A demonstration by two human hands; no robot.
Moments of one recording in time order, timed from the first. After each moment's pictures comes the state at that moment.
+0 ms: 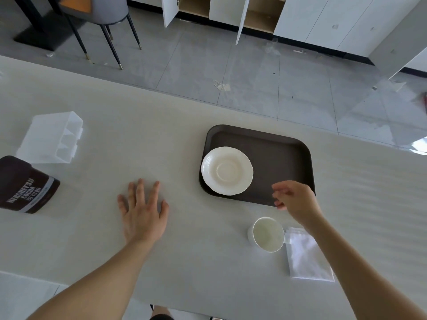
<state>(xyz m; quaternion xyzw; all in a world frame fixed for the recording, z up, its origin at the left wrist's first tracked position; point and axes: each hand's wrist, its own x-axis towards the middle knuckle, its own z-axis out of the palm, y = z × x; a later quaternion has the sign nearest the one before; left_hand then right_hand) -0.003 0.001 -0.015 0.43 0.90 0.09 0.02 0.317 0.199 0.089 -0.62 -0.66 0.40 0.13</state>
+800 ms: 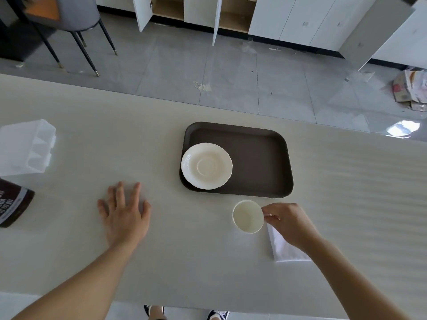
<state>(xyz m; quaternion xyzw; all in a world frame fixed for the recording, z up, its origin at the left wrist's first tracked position) 0.000 -0.001 -0.010 0.43 0.90 0.10 0.04 0.372 0.138 0.095 -0.49 -0.83 0.27 0.05</state>
